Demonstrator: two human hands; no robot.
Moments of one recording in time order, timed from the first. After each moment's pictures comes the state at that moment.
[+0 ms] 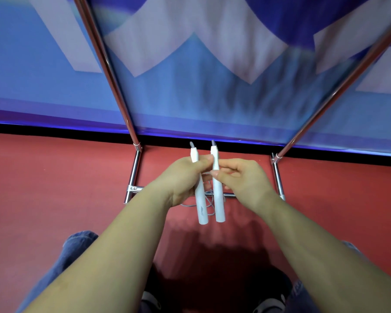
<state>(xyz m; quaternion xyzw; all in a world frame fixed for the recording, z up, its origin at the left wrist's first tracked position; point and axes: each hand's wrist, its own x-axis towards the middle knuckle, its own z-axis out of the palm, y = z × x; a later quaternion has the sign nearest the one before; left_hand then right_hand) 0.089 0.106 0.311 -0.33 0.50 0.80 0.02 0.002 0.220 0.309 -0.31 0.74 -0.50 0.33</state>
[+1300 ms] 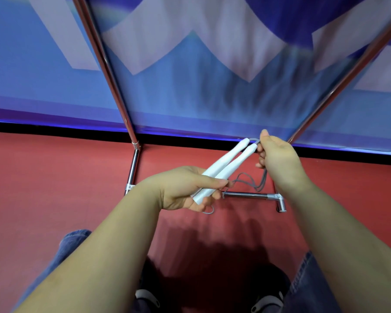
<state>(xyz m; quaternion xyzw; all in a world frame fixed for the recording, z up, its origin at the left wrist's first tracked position) 0.102 0.106 0.329 -0.26 0.53 0.78 0.22 -0.050 0.228 0.319 -0.10 0.80 -0.55 0.23</state>
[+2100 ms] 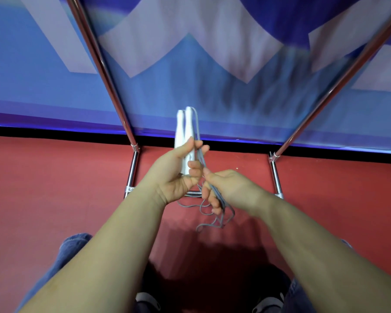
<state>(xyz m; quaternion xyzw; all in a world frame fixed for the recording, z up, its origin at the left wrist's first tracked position) 0.087 0.095 0.329 -0.35 0.21 0.91 -0.07 0.011 0.208 0.316 -0.24 0.70 -0.41 0.54</state>
